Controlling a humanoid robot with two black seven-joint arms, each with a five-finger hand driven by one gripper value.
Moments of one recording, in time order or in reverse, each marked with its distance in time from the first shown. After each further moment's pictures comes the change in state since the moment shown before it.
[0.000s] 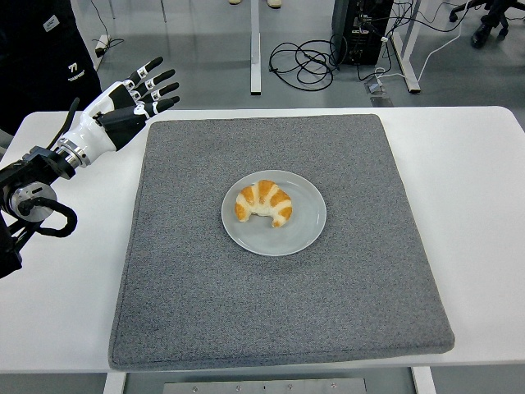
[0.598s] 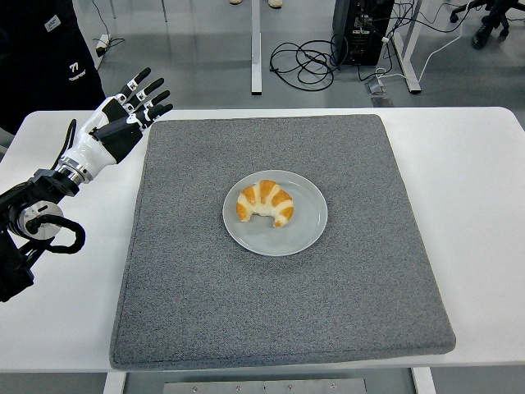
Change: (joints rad) left arm 0.087 -0.040 -0.115 0.001 -0.015 0.013 -0.011; right arm 0.000 0.000 0.000 0.000 0.000 0.000 0.000
